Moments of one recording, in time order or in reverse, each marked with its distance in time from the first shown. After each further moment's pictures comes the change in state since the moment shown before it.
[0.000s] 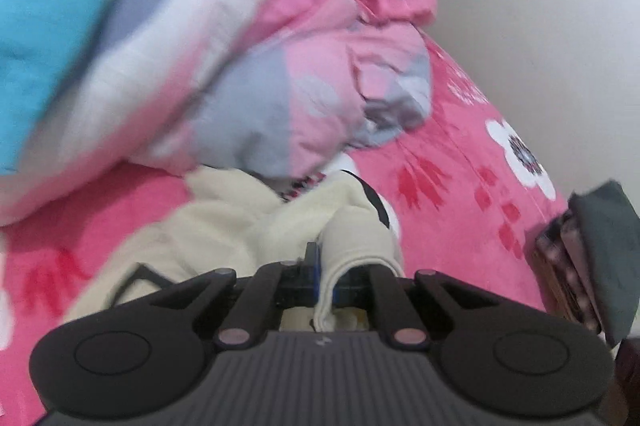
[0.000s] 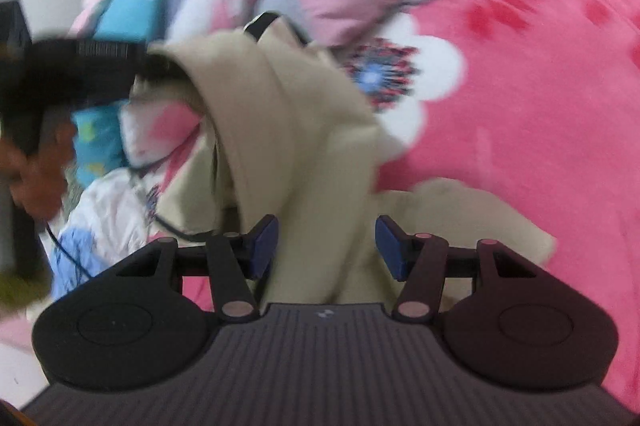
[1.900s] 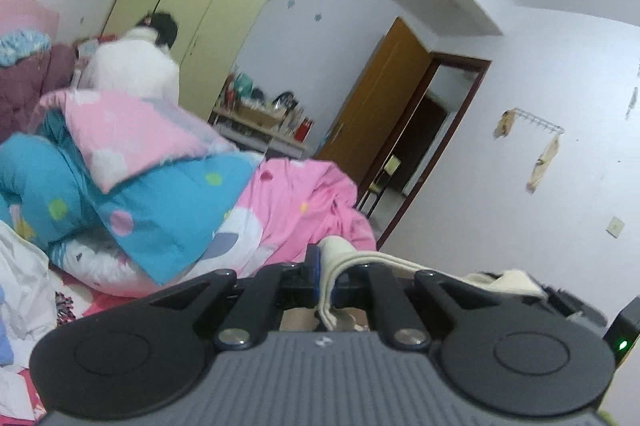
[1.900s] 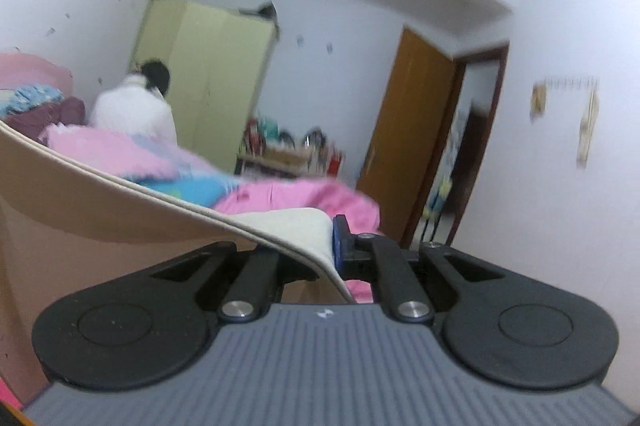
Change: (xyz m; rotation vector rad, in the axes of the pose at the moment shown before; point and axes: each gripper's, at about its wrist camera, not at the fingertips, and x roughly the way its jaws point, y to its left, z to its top) left arm -0.458 -0.011 -0.114 -0.242 -0.684 -0.108; right arm -0.358 0.232 0.042 -0.767 -0.825 -0.492
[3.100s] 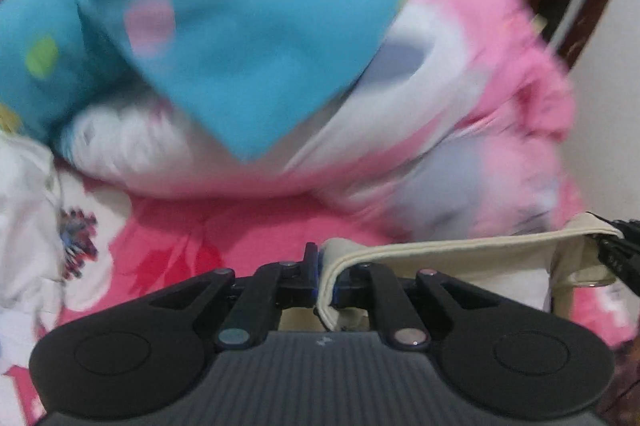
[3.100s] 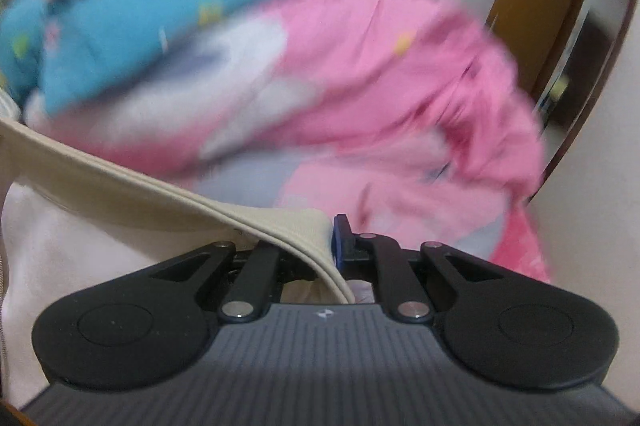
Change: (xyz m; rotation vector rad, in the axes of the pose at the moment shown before) left arm 0.404 0.233 -0.170 -0.006 0.465 0.448; right arm 0.383 0.100 -0.260 -0.091 0.485 0.321
